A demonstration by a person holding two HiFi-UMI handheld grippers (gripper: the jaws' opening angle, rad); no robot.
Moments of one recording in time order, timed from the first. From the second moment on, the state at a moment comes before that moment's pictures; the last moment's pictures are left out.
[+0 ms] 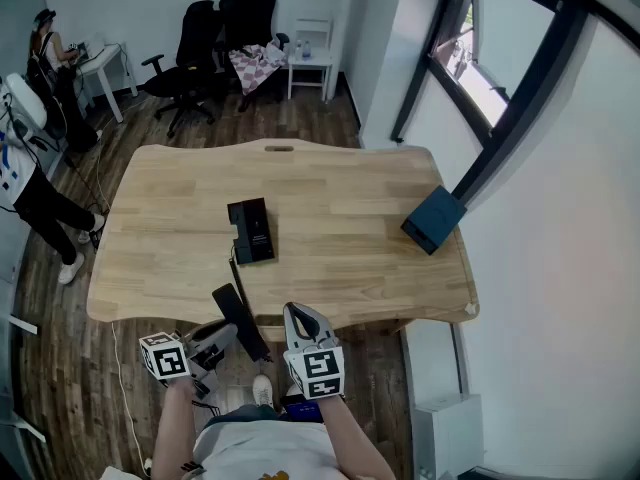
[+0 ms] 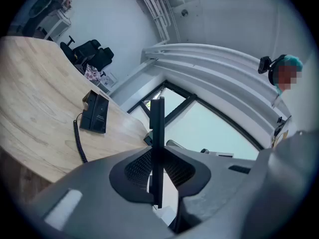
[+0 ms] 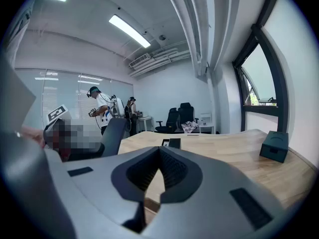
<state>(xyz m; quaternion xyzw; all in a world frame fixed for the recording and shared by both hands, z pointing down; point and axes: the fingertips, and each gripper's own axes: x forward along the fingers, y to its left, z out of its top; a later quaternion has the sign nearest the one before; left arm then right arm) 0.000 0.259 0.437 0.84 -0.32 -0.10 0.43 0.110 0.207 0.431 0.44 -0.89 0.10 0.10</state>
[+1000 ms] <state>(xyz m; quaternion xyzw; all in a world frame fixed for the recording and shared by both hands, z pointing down) 0.023 0.280 0.432 0.84 -0.34 -0.10 0.42 0.149 0.229 0.428 0.45 -0.88 0.13 0.07</state>
